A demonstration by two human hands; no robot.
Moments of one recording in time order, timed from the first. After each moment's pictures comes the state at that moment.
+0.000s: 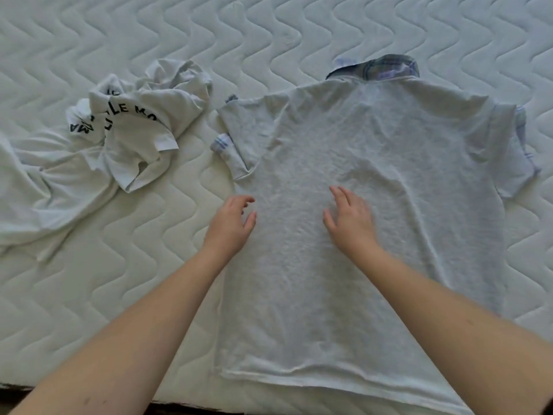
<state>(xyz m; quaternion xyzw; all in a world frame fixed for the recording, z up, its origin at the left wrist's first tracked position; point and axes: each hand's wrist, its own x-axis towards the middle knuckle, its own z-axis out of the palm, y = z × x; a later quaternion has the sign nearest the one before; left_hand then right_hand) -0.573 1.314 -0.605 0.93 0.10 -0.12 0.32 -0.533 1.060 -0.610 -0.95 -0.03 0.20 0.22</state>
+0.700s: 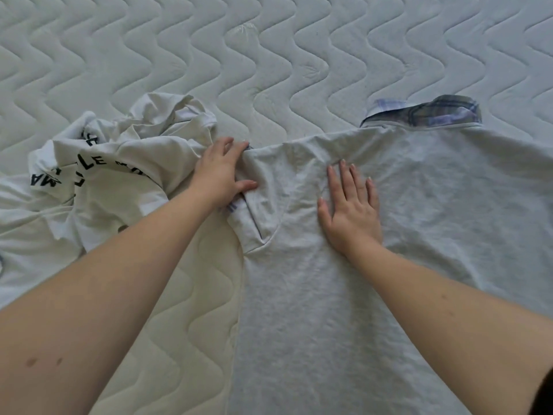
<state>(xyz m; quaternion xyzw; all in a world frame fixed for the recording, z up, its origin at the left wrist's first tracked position) -0.334 1.410 -0.655 0.97 0.05 -0.16 0.15 -0.376 1.138 -0.703 -0.98 -0.09 0.11 0.10</state>
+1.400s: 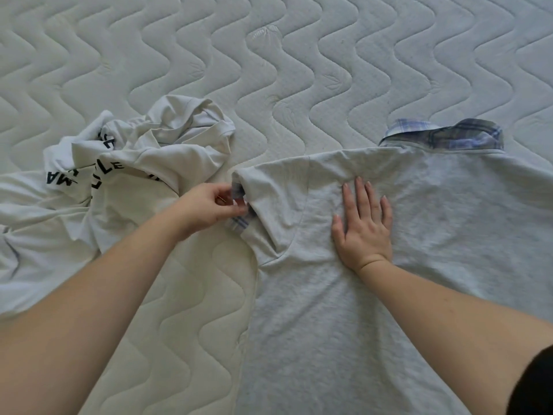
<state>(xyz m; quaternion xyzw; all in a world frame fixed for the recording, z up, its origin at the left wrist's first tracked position) -0.373 1.457 -0.630 0.77 0.18 -0.32 0.52 -0.374 1.139 -0.706 -0.99 -0.09 0.11 0.08</state>
